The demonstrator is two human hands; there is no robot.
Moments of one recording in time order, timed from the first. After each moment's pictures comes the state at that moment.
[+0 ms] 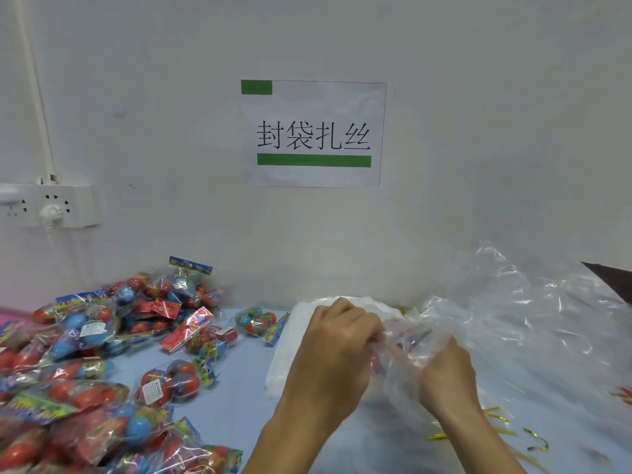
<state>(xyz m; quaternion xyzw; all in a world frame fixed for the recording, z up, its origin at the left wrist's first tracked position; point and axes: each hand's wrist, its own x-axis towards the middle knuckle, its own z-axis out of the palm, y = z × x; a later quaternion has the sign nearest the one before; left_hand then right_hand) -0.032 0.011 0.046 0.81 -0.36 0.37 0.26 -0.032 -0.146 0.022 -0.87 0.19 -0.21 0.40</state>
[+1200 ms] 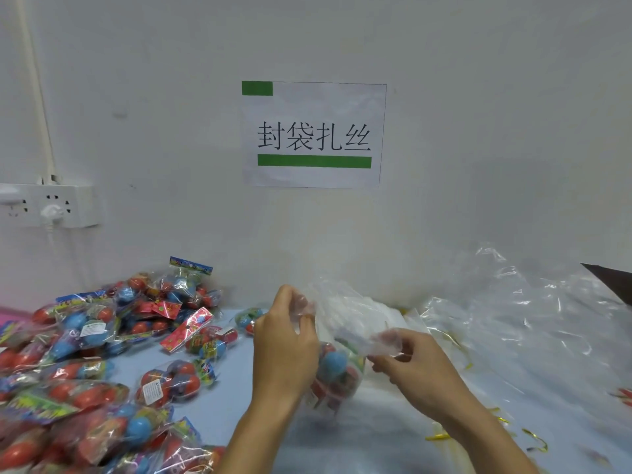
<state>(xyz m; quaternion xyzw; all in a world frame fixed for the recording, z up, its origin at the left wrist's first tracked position) -0.012 0.036 0.039 0.78 -0.08 0.33 0.53 -0.029 -0.143 0.019 -0.85 0.00 -0.14 0.50</state>
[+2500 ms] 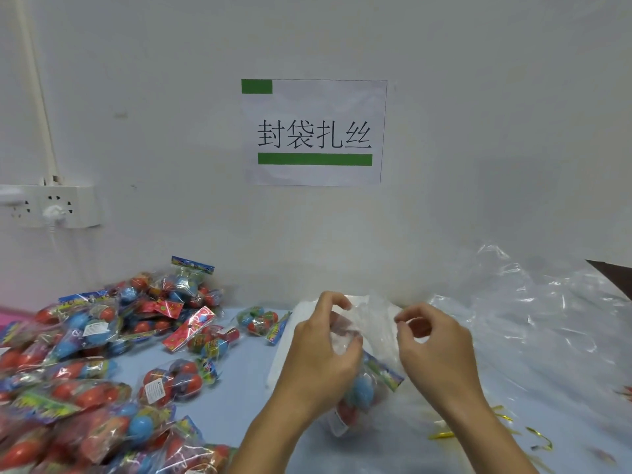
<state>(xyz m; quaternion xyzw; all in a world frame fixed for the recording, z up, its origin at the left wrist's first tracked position) -0.024 0.020 0.037 0.80 -0.23 0.21 0.52 -0.041 -0.133 0.042 -0.83 0.07 -0.35 0.44</state>
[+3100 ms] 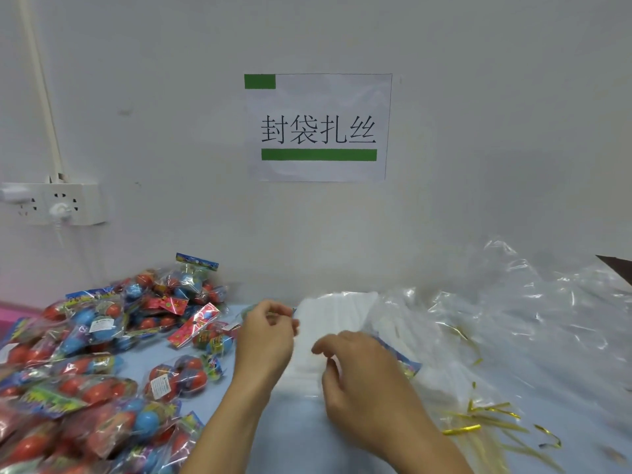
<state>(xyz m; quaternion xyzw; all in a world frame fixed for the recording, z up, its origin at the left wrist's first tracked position) 0.003 0.062 0.040 0.76 0.06 0.16 0.63 -0.049 -0.074 0.023 -0.93 -0.18 -0.23 0.24</state>
